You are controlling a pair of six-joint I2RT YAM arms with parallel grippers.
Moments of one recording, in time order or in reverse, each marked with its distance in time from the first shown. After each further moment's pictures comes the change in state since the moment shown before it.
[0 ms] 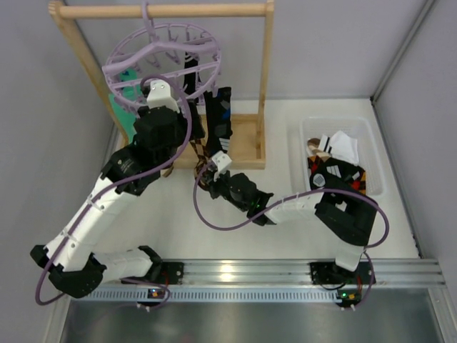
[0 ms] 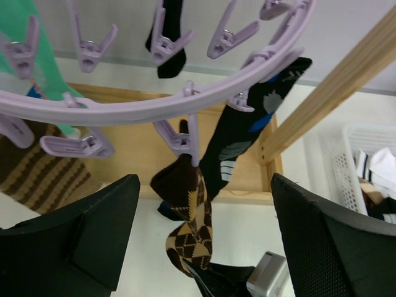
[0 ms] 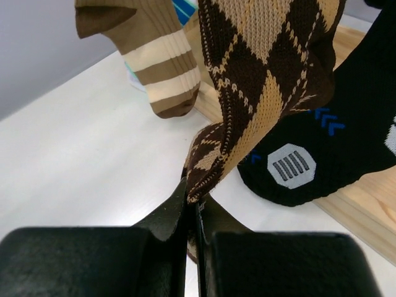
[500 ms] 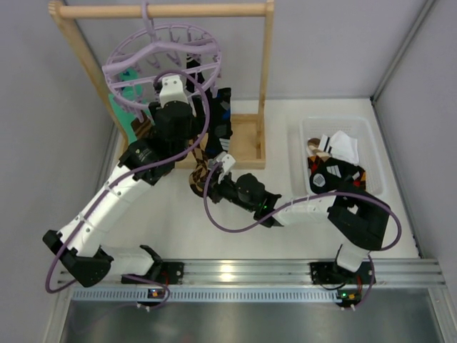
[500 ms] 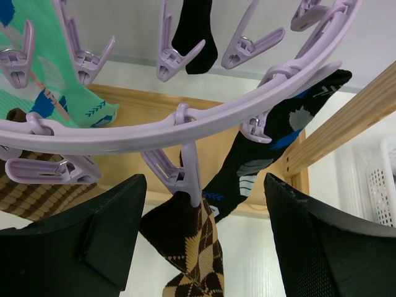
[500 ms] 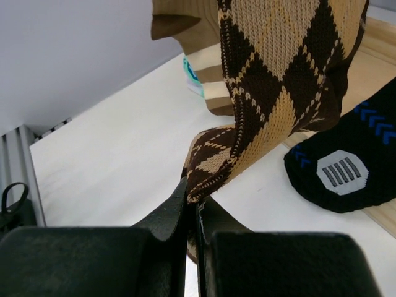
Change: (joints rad) left arm 0.005 0.108 0.022 0.035 -0.116 0.022; right arm 0.000 -0.086 -0.060 0.014 -0.166 0.086
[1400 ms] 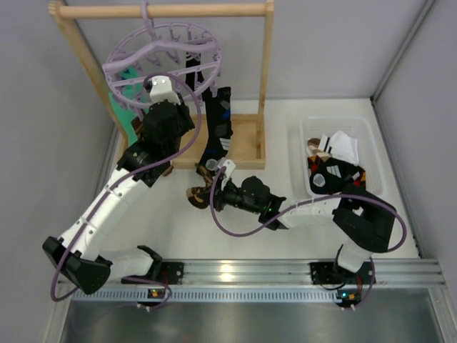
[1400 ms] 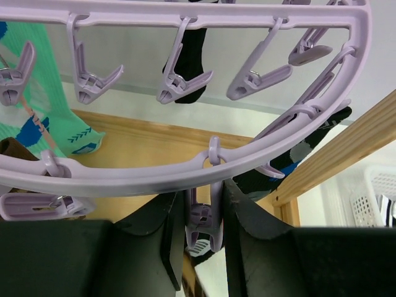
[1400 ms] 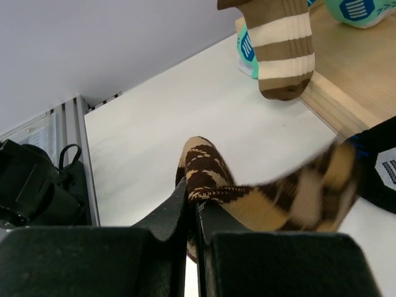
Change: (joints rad) left arm 0.133 -0.058 -0.171 0.280 0.146 0.054; right arm -0.002 -0.043 -0.060 0.017 -0.187 0.046
